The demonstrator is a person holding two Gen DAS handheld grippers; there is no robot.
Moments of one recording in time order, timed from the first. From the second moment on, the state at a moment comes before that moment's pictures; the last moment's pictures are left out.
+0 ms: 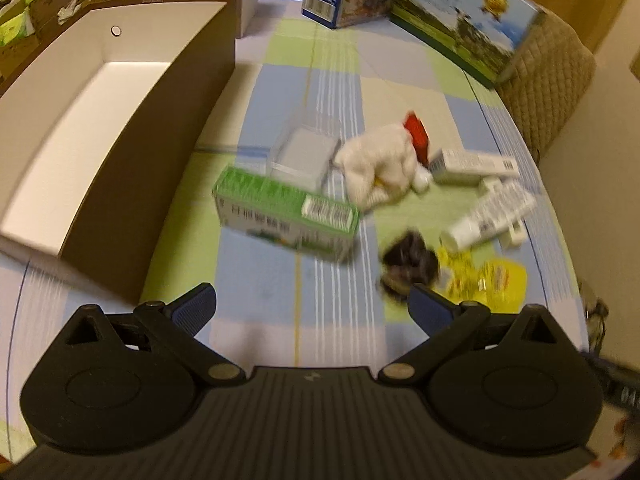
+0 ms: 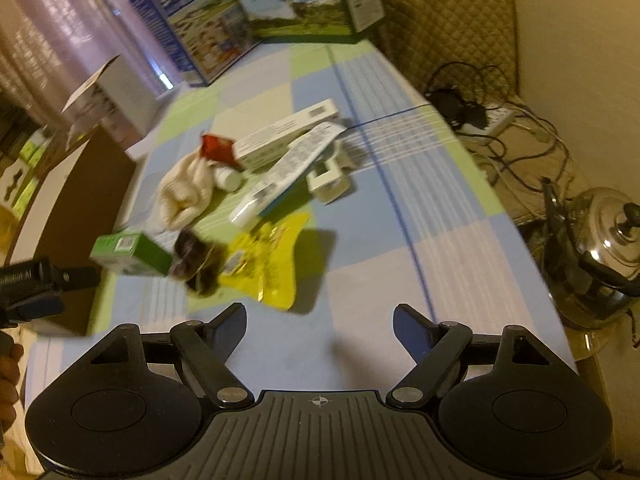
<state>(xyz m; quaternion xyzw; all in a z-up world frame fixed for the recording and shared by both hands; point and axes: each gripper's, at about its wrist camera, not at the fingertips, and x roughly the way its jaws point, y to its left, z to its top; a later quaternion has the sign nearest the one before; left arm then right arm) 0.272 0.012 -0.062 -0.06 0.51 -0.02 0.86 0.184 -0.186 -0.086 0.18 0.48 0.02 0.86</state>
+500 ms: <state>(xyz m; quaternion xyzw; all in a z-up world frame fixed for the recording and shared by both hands) 0.365 0.028 -0.107 -0.10 0.54 0.03 0.83 0.204 -0.200 -0.091 0.23 0.46 -0.03 0.85</state>
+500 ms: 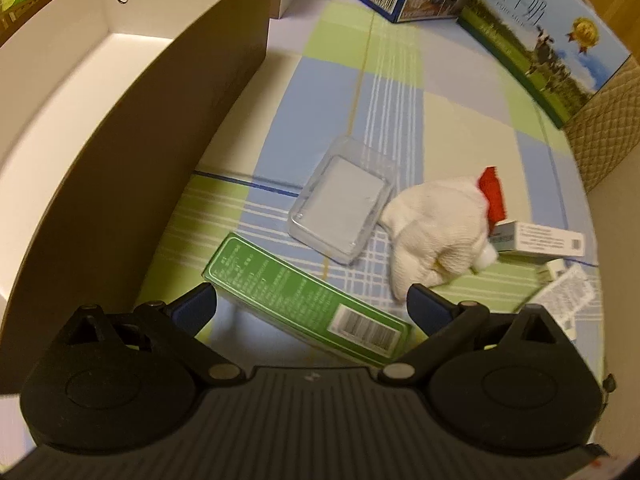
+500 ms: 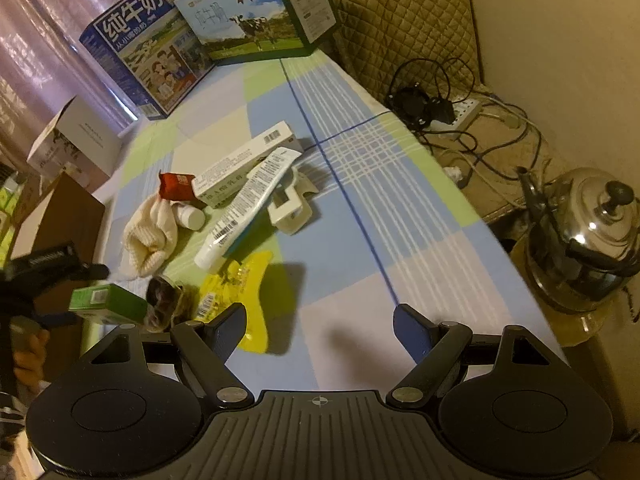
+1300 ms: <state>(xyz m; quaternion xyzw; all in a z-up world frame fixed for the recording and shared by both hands) 0.322 0.031 -0.120 0.07 0.54 -0.07 0.83 0.264 -0.149 -0.140 0.23 0.47 0.06 0.85</state>
